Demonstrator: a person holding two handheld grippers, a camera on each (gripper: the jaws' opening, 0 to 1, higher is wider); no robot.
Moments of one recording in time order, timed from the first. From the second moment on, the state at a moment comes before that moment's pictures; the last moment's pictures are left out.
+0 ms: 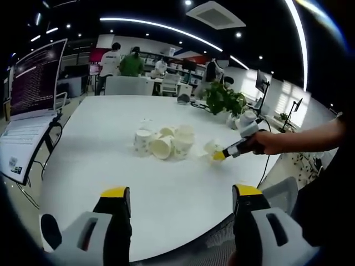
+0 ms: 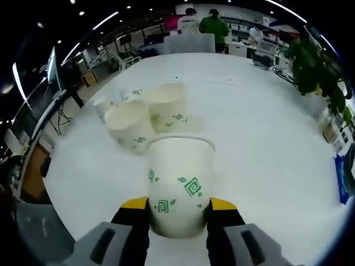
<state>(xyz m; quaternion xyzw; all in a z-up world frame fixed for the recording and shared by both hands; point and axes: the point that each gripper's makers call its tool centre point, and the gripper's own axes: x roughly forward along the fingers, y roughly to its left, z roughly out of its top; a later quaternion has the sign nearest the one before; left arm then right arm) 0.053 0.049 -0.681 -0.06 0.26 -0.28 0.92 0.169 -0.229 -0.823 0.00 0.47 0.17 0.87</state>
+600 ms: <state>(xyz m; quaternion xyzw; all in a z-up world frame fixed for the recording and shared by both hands) 0.056 0.027 -0.689 -0.05 0.28 -0.32 0.90 0.143 -0.188 -0.788 -0.05 0.41 0.25 0.88</state>
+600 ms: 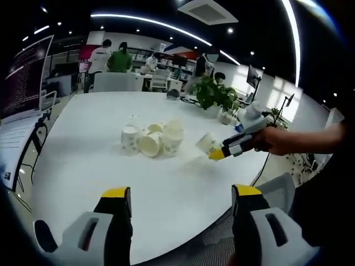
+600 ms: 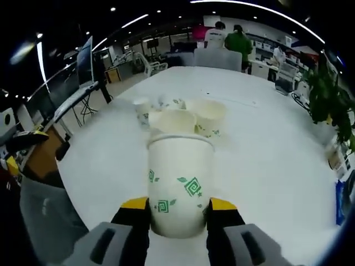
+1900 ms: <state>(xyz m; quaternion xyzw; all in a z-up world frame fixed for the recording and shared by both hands) 0.103 -0.051 -0.660 -0.09 0.25 -0.43 0.86 0.084 -0.060 -0.723 -0.24 0.27 0.45 0.81</state>
